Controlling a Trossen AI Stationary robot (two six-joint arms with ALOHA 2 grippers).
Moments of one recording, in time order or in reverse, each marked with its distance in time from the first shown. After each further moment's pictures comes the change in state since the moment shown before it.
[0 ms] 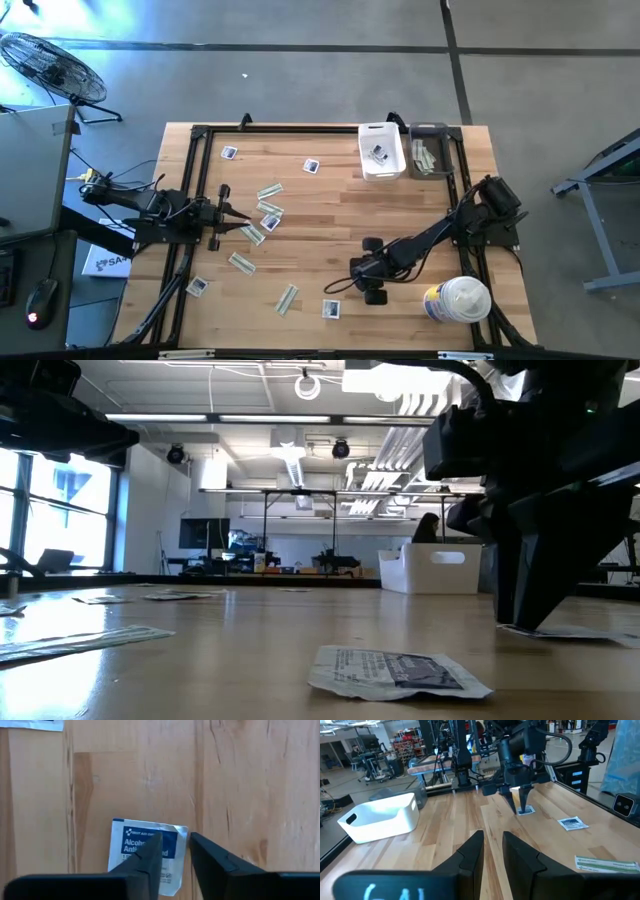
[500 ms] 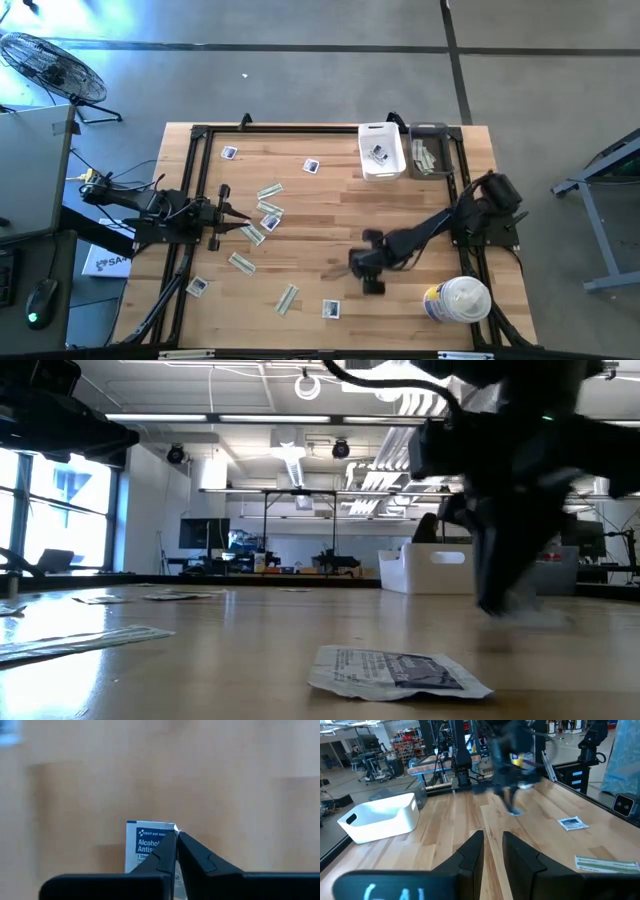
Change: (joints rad) left arm 0.000 0.000 0.000 0.000 0.000 0.000; right arm -0.097 -0.075 -0.009 -0.072 0.010 -0.040
